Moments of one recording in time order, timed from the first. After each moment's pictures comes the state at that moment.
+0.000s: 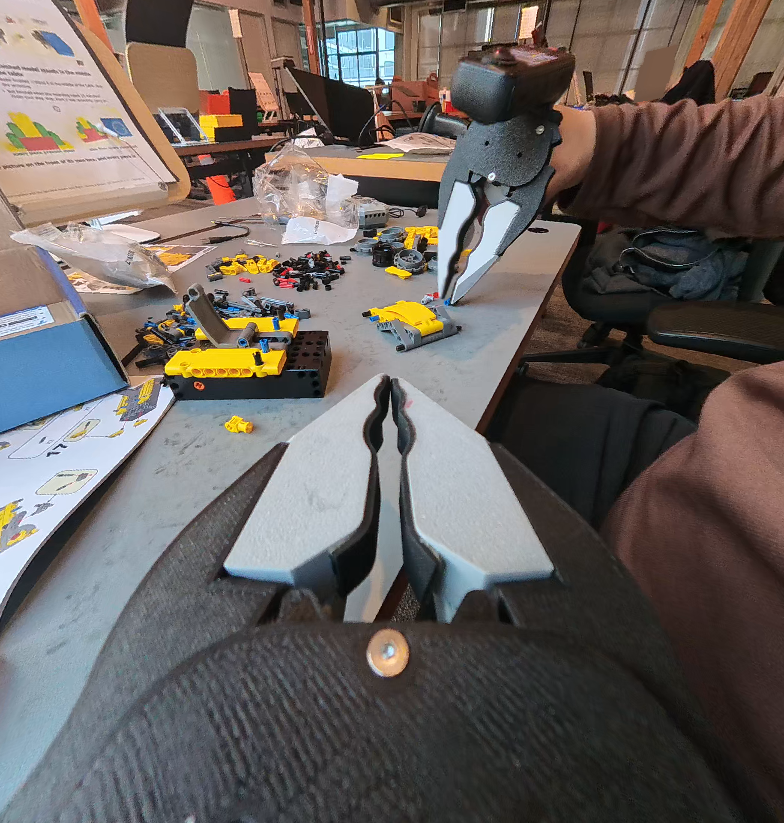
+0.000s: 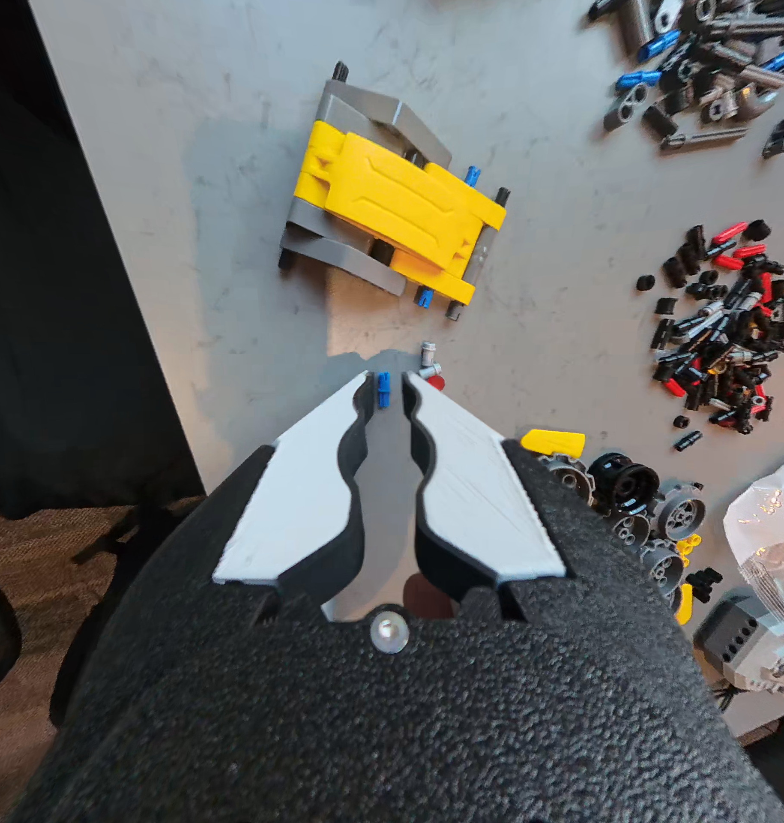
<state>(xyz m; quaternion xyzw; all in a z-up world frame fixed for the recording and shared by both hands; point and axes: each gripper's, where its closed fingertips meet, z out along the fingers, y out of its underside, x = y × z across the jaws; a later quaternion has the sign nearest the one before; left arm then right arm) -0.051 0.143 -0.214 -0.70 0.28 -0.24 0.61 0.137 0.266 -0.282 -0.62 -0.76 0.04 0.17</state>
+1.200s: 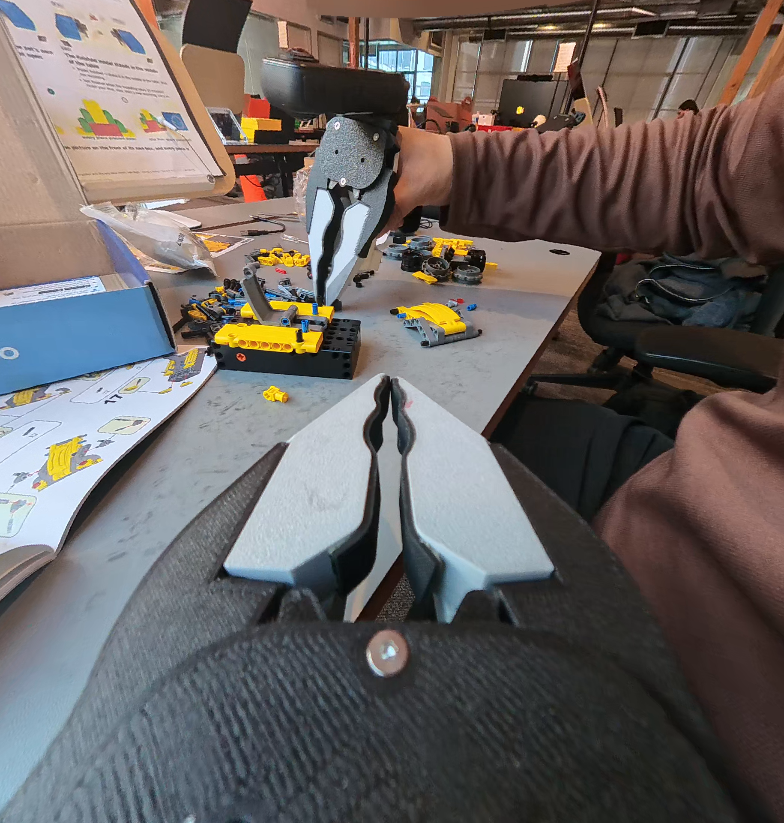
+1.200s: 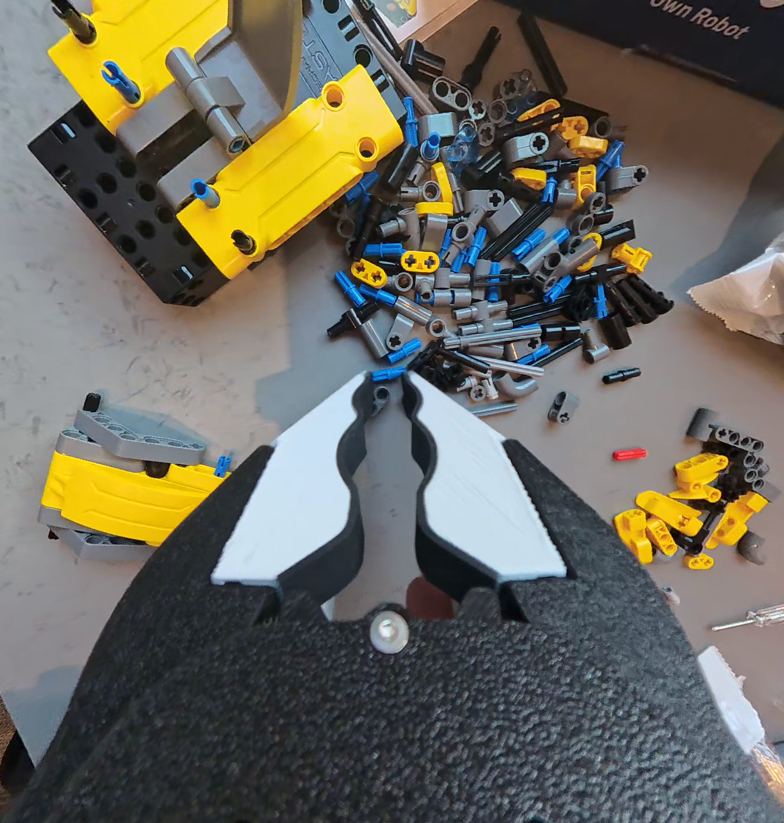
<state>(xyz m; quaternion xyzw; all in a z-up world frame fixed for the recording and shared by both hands) -0.081 0.137 -0.212 -0.71 0.23 -0.25 0.62 0.002 0.349 -0.281 -0.61 -0.77 0.11 0.15</state>
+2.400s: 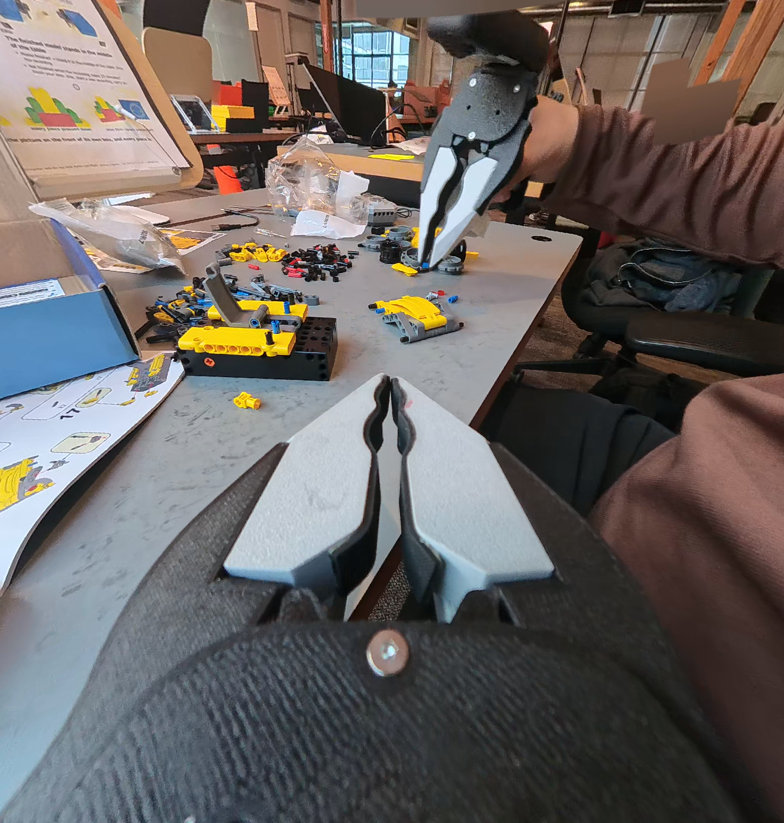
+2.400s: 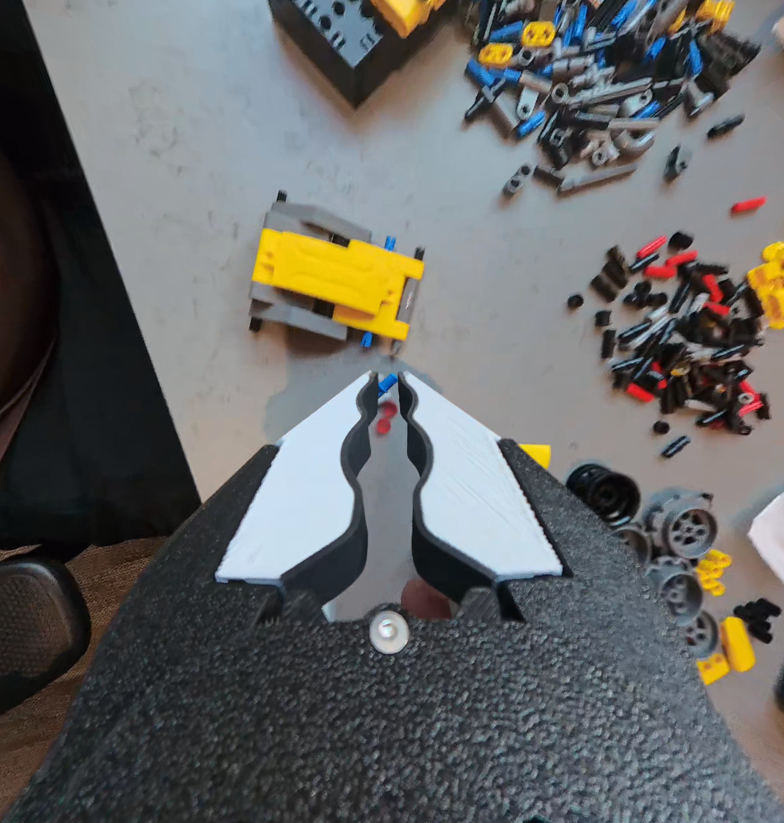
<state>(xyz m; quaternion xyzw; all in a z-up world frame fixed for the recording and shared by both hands) -0.064 0.136 -0.215 -0.71 0.26 -0.25 0.61 0.120 0.286 -0.252 -0.66 -0.71 0.15 0.19</state>
